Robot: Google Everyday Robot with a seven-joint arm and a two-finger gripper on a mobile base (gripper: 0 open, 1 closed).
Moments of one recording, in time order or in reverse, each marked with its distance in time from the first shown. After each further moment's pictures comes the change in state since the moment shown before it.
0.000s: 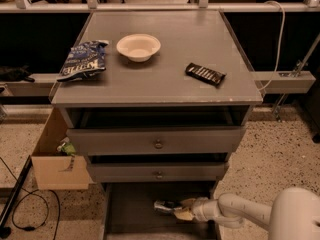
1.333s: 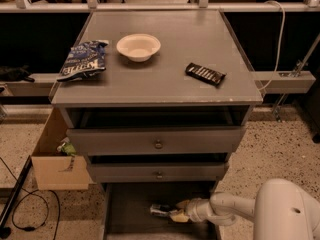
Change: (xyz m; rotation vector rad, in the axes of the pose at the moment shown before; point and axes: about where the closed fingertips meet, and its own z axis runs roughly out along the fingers) arm 0.010 0.008 0.029 -0.025 0.074 -0.032
